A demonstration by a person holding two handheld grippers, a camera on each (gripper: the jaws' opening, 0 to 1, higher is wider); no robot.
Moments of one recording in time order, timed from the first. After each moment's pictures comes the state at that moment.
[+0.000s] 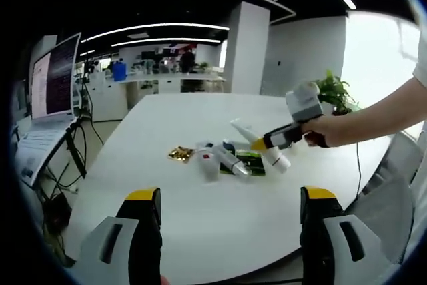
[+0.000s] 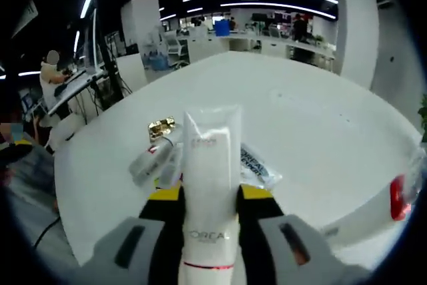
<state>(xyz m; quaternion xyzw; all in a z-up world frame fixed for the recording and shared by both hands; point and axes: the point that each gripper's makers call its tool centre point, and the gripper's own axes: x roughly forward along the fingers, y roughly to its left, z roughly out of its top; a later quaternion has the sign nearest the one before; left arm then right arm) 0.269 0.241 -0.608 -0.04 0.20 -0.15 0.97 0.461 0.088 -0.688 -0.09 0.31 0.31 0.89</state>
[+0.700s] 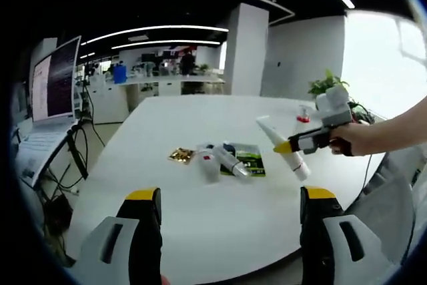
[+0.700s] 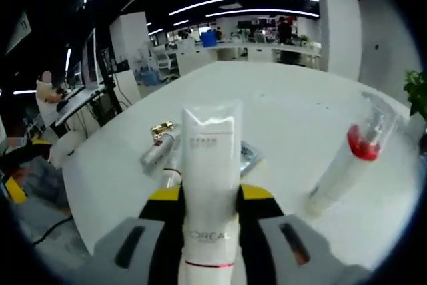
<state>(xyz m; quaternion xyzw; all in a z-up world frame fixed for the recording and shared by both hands) 0.269 0.241 -0.606 -0.04 0.20 -0.14 0.97 0.418 0.049 -0.667 -0.04 0.29 0.28 0.92</state>
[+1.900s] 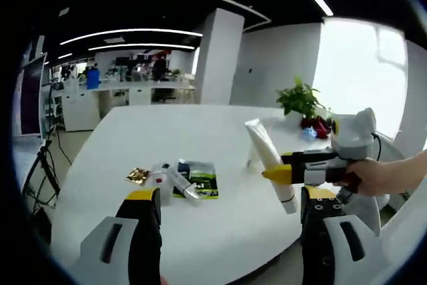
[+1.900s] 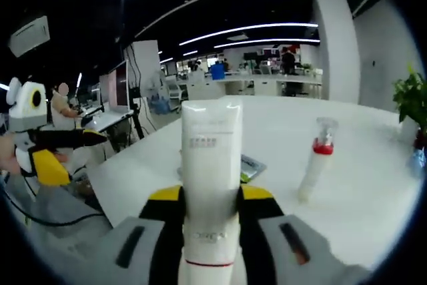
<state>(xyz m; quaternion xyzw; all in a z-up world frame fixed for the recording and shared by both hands) 0.273 0.138 -0.551 -0.06 0.17 -0.26 0.95 0.328 0.032 -0.596 -0.01 0.18 0.30 0.94</state>
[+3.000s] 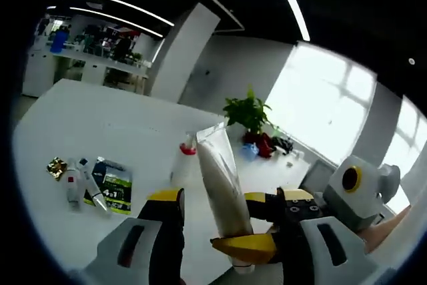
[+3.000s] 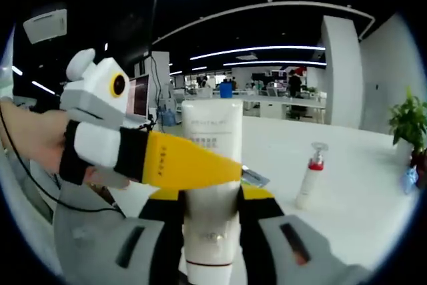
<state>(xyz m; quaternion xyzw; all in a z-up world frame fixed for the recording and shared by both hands) 0.281 0.029 -0.532 -0.19 0.19 -0.39 0.88 0.271 0.036 -0.556 -0.04 0.12 0.32 0.94</state>
